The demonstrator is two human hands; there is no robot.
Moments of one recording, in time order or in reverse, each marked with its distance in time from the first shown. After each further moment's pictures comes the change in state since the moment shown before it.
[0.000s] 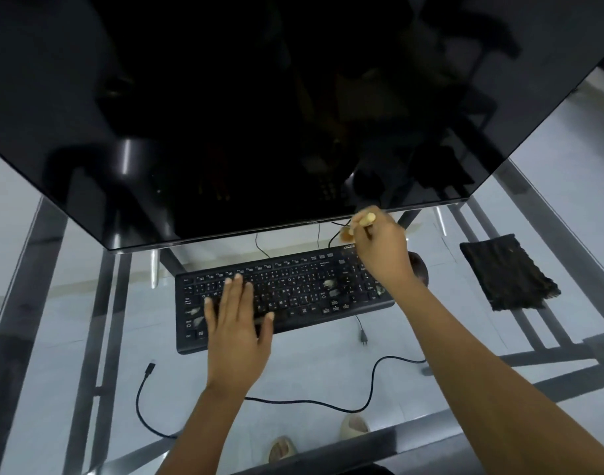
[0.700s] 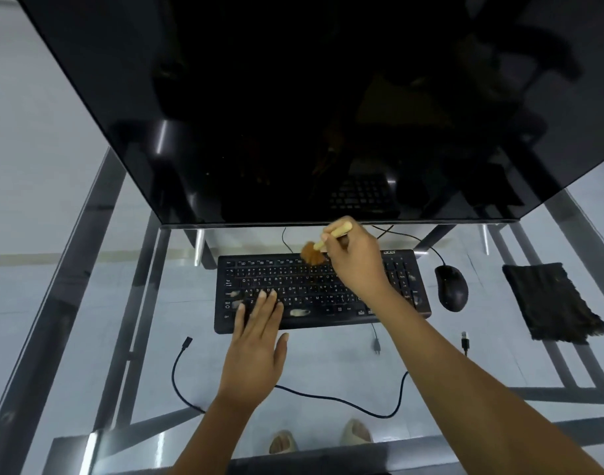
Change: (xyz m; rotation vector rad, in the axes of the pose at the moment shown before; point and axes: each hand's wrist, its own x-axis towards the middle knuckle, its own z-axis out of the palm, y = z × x) left_hand -0.039 -0.039 0.005 -0.029 -0.002 0.145; right_hand -0.019 -0.059 0.077 0.132 -0.242 -0.073
